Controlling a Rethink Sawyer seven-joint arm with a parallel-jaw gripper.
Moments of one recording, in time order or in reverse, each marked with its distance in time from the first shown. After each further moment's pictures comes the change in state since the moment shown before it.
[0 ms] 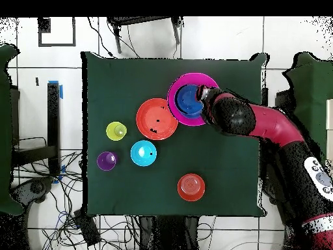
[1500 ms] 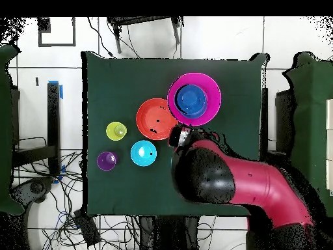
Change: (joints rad) arm 0.064 -0.666 -0.060 0.511 0.276 0.066 0.000
